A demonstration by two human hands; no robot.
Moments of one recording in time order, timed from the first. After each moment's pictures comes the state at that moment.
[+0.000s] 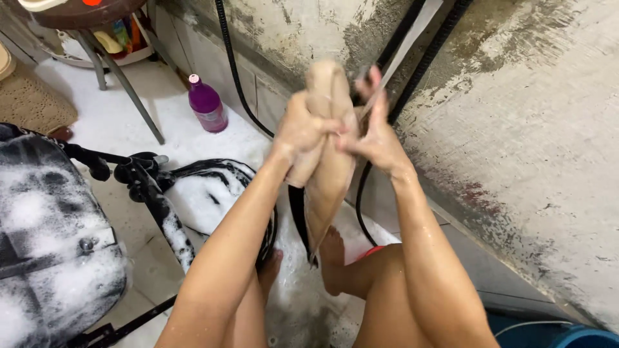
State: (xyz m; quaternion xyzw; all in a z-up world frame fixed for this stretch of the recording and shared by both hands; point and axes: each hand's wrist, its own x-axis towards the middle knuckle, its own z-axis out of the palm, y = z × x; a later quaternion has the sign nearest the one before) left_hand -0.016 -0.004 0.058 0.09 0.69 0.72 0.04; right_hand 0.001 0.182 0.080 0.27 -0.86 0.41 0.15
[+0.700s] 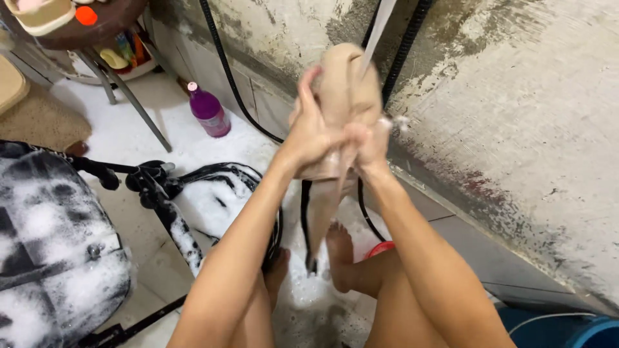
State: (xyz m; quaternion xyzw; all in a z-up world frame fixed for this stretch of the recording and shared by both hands) left_hand 0.010 0.034 0.087 0.08 0.79 0.60 -0.01; right_hand -0.004 0.181 0.023 0.06 -0.65 0.75 0.13
